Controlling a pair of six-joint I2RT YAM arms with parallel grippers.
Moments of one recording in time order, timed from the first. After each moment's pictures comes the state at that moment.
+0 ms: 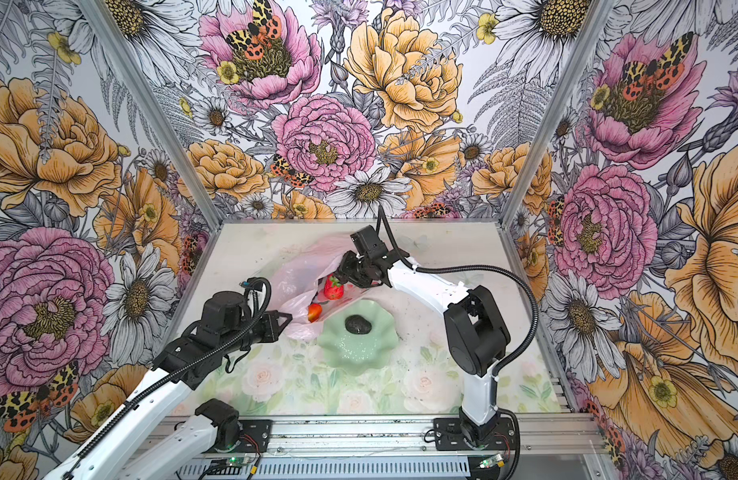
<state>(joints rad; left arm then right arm) -0.44 0.75 0.69 -0.58 0.22 -0.53 0.62 1.90 1.54 -0.44 -0.29 1.03</state>
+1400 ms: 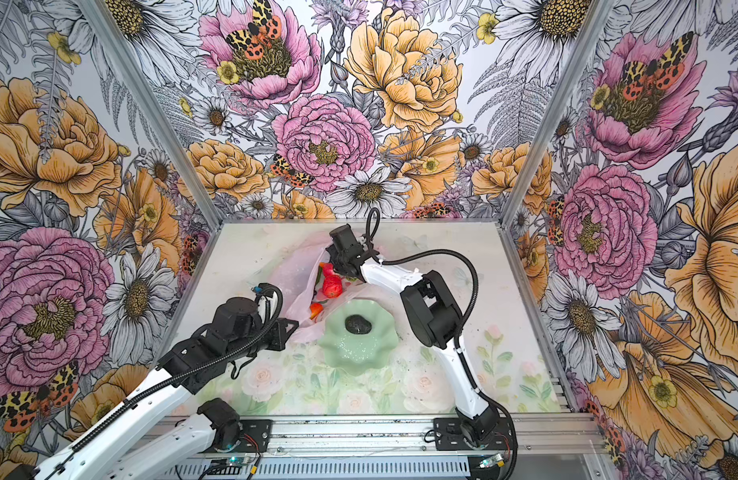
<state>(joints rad) -0.61 0.75 0.69 -0.61 0.08 -0.53 0.64 2.28 1.83 -0.20 0.01 1.47</state>
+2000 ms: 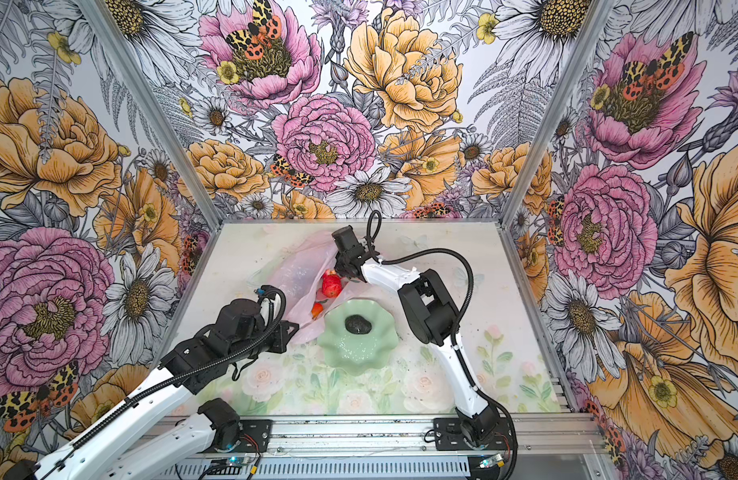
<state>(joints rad) -0.63 0.76 0.69 -0.63 0.06 -0.53 0.62 2.33 1.85 -0.17 -0.01 1.49</state>
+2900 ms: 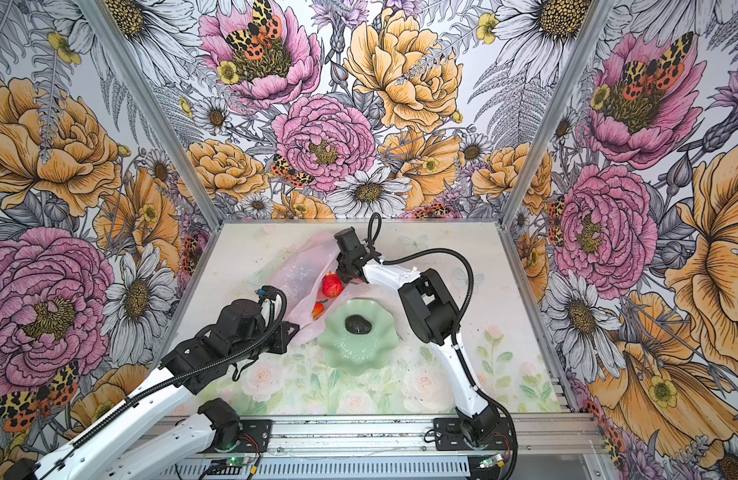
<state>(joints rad) -0.64 0.76 0.69 -0.63 0.06 -0.53 0.61 2.33 1.82 -0.17 -0.10 1.48</state>
